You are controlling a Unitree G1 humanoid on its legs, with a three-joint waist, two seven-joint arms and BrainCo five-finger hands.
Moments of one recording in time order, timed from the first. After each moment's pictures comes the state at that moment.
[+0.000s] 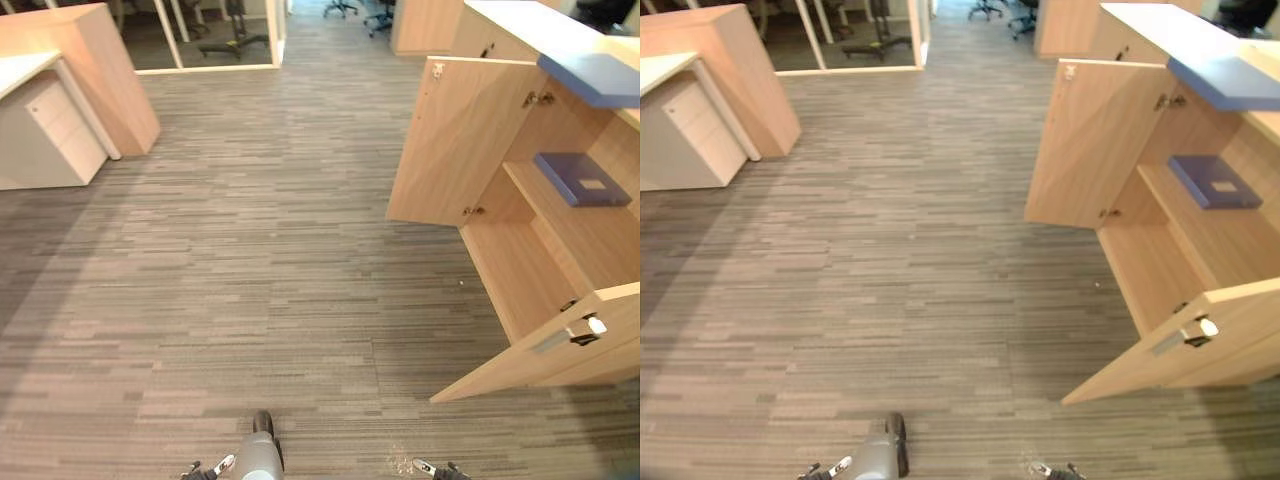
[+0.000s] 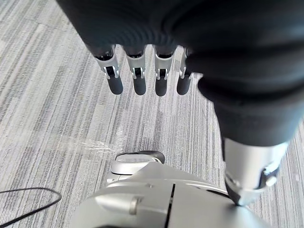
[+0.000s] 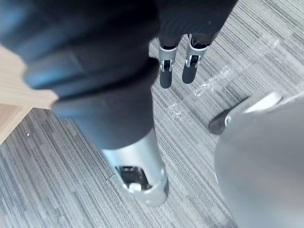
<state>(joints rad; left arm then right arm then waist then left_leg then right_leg) 0.17 0.08 0.24 1.03 0.00 -0.05 0.15 0.06 -0.03 -0.43 1.10 0.15 0.04 -0.12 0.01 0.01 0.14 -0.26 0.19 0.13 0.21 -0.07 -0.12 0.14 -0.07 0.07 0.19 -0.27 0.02</state>
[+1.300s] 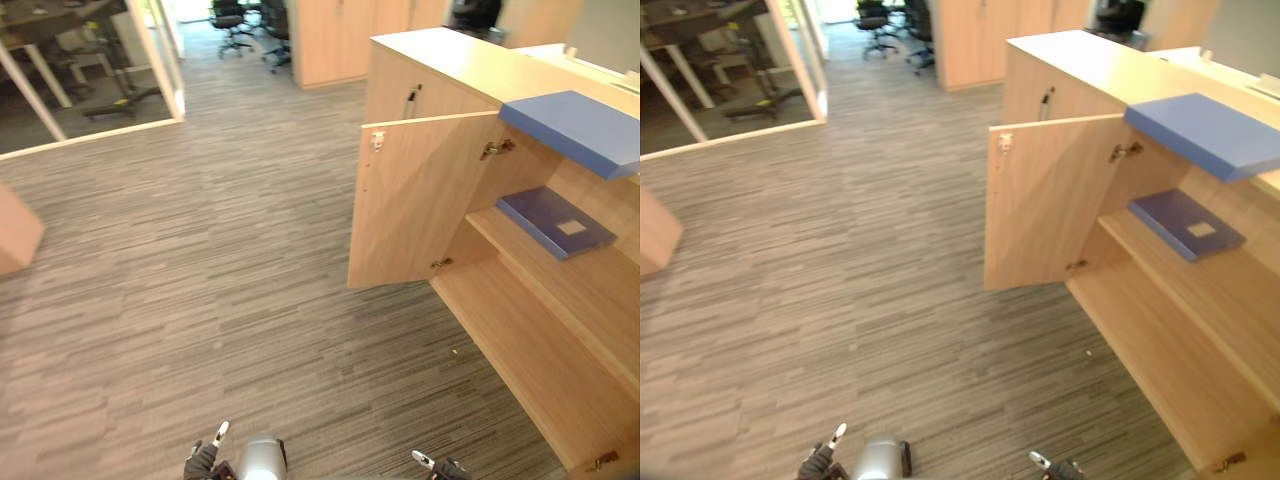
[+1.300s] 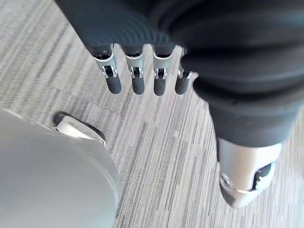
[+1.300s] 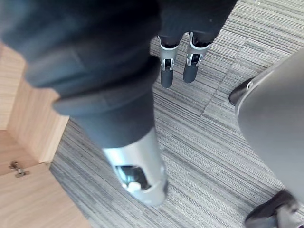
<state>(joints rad) 0.10 -0.05 0.47 0.94 -0.21 -0.08 0.15 0.04 0.02 -0.47 1.06 0.18 0.04 -0.14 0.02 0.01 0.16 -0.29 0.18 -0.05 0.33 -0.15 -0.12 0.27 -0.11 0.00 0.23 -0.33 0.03</state>
